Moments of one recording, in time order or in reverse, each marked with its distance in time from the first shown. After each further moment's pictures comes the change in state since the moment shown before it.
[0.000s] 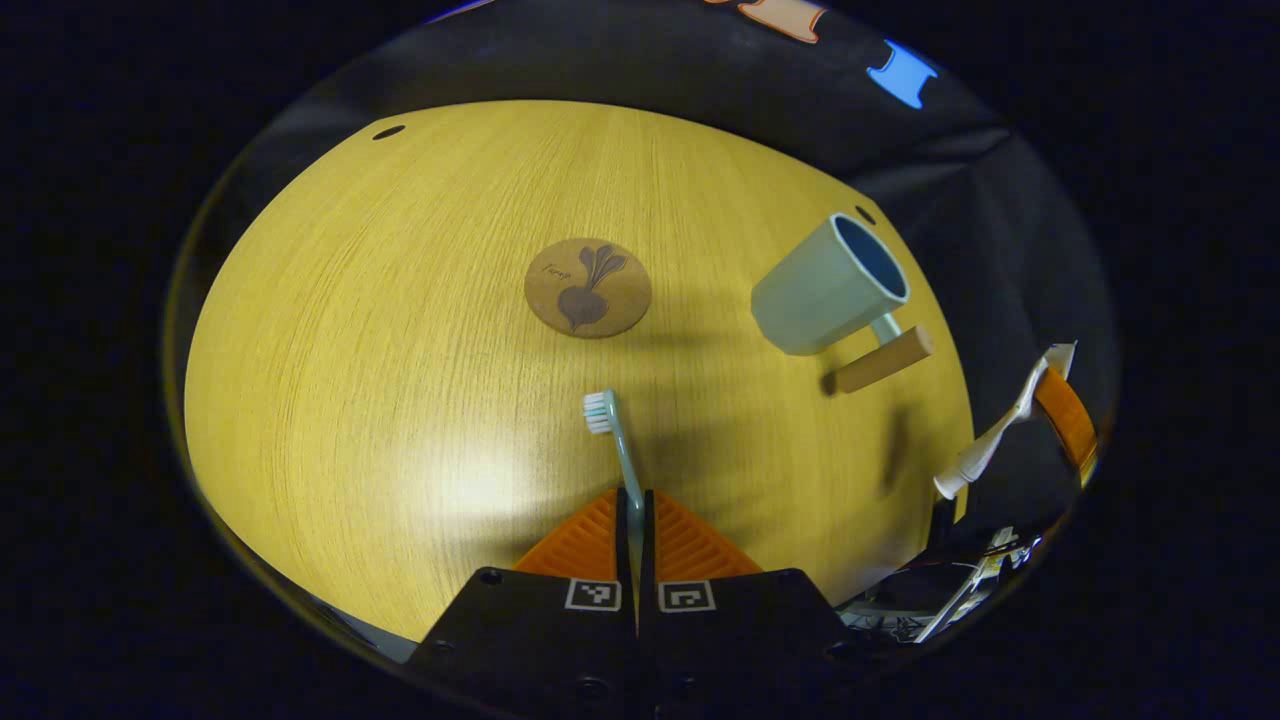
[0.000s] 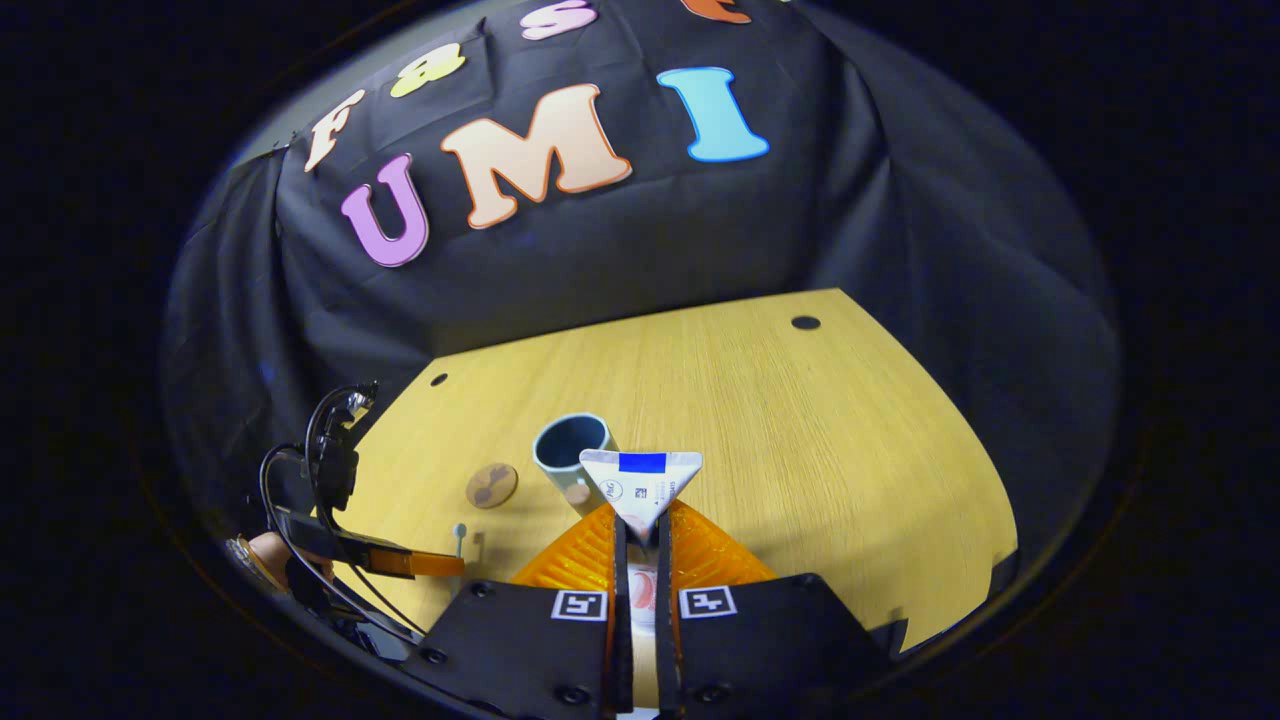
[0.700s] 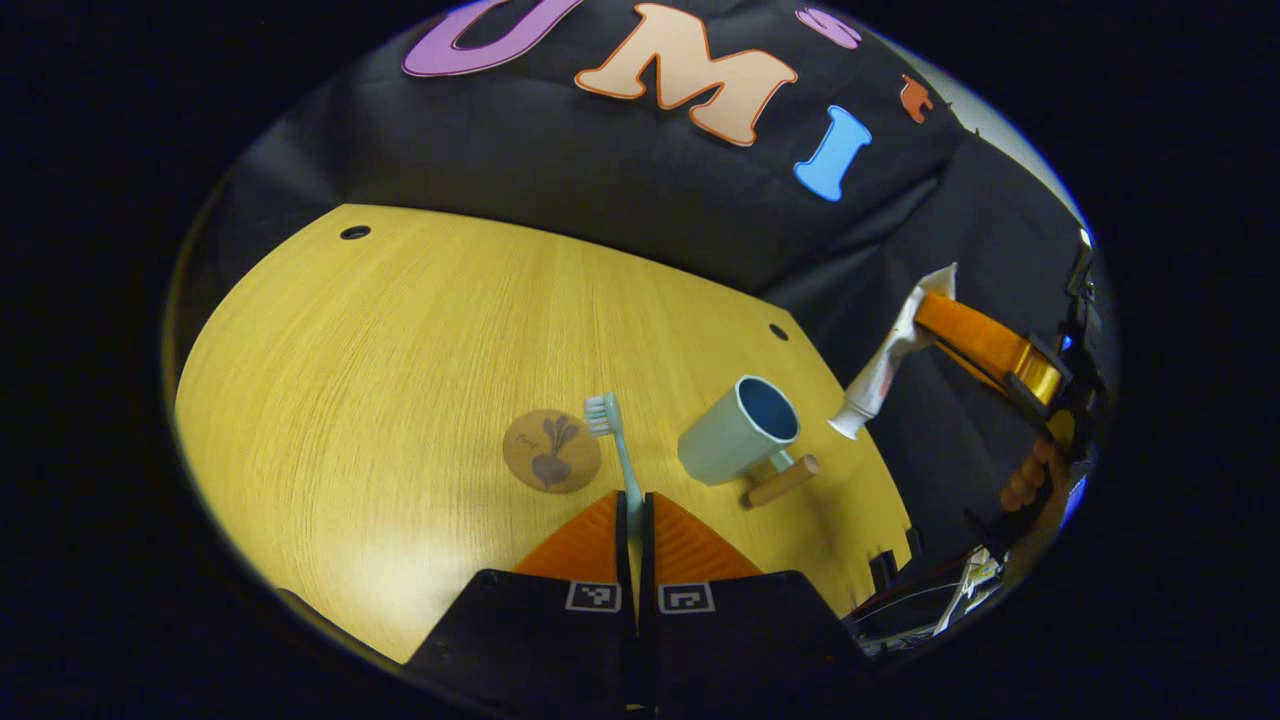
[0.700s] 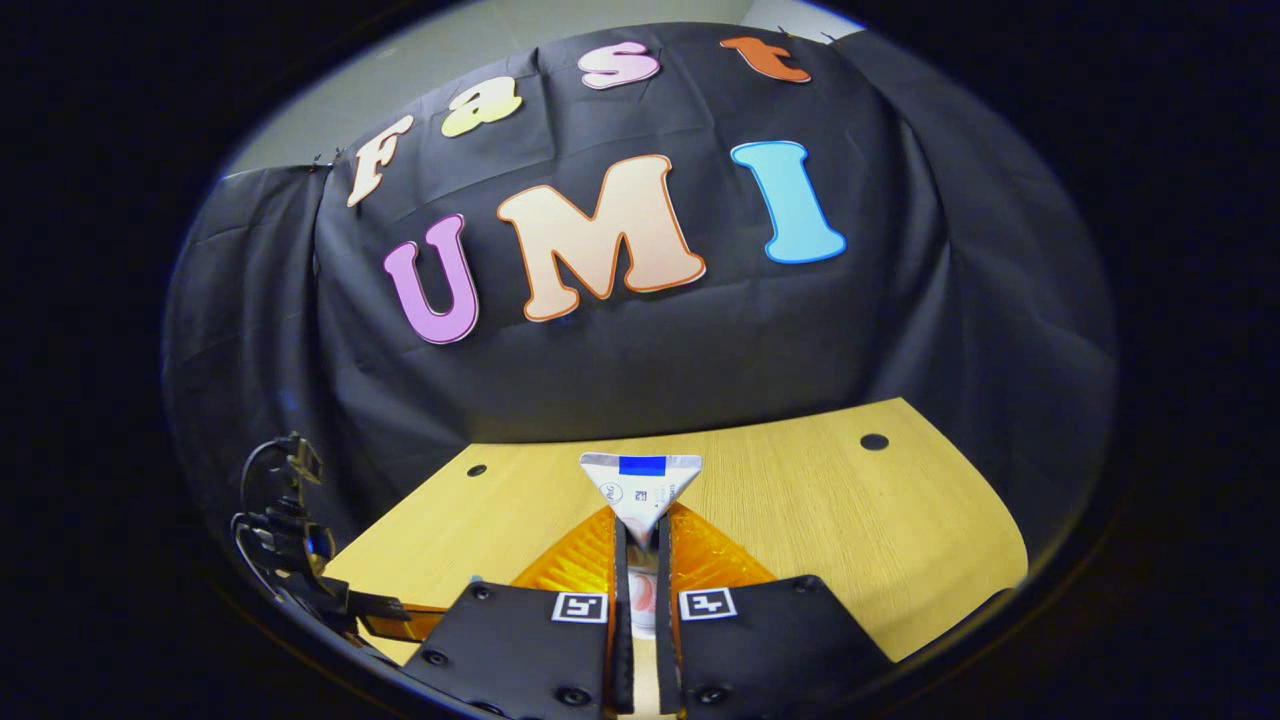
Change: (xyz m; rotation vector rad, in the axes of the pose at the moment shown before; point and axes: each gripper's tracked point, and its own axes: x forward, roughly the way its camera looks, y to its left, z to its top) left arm -0.051 -0.018 0.096 0.053 -0.372 -0.231; right arm 0.064 0.082 0.103 -0.052 -0.258 0.074
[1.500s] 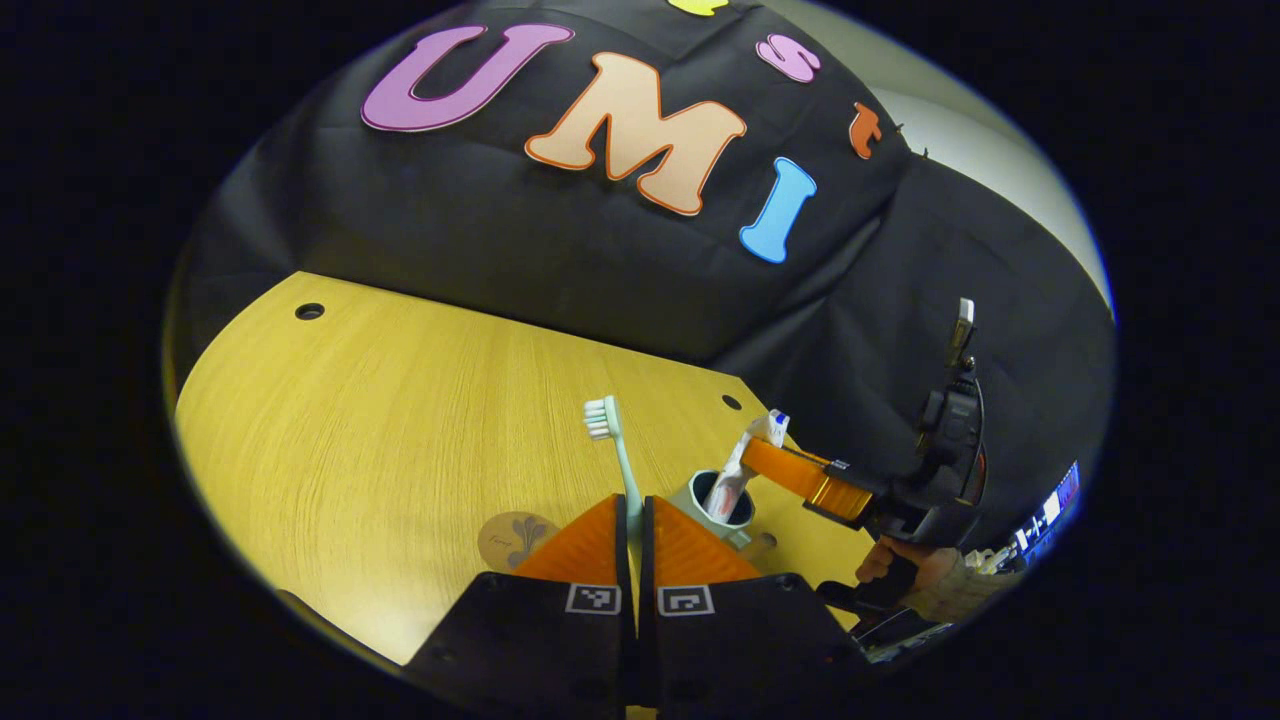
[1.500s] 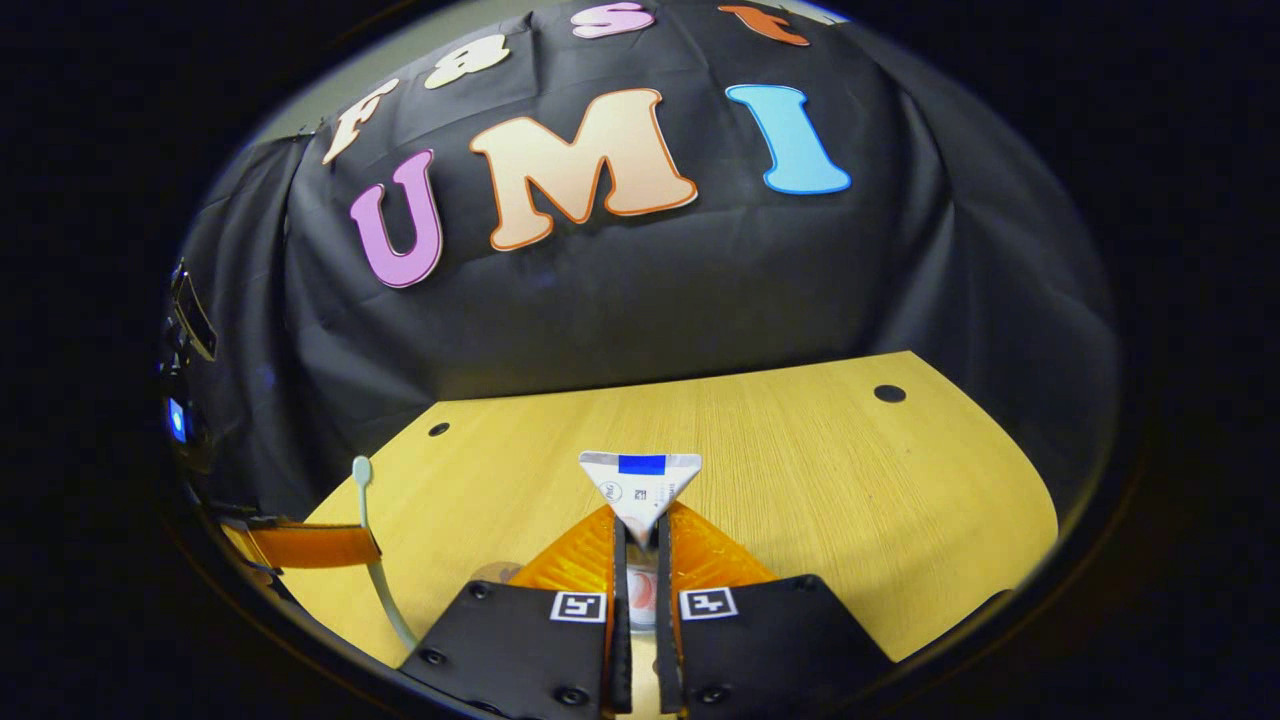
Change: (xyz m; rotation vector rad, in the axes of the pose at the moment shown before) left arm 0.002 -0.018 0.066 0.074 -0.180 -0.124; right arm 0.057 -0.015 -0.099 0.015 0.144 -0.063
